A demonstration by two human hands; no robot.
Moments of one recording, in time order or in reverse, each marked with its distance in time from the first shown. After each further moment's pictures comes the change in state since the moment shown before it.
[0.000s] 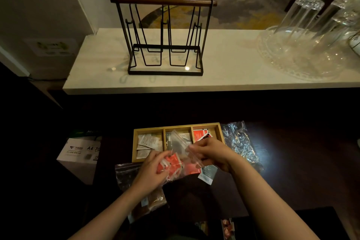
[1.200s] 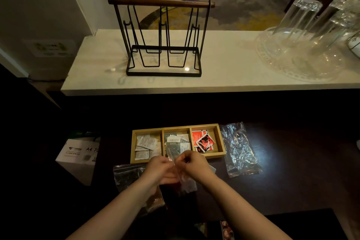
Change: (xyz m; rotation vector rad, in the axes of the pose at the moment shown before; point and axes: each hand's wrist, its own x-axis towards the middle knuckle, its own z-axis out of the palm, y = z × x) left_hand 0.009 0.050 0.005 -0.609 -0.054 -0.532; right_hand 0.010 0.028 0.058 -0.391 0.287 -0.158
